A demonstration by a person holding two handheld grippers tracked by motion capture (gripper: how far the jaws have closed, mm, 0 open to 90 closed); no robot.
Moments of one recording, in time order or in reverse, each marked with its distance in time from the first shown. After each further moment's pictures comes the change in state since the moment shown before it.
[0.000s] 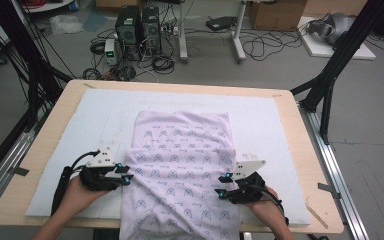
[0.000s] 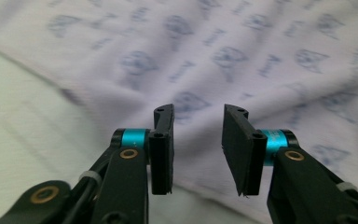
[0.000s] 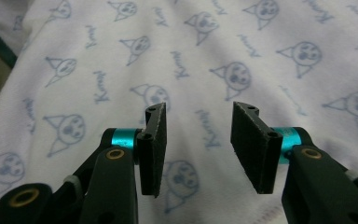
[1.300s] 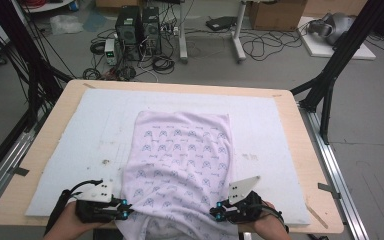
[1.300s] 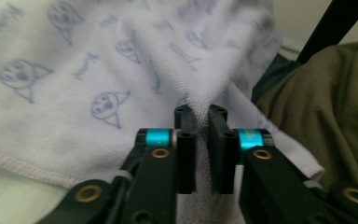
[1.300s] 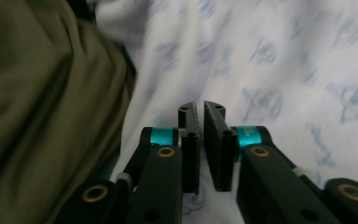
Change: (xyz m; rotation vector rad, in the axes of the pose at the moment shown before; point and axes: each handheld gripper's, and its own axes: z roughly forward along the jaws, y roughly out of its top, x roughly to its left) left arm -0.044 -0.028 -0.020 -0.034 -0.280 0.099; right arm 0.042 -0.003 -0.003 -0.005 0.277 -0.096
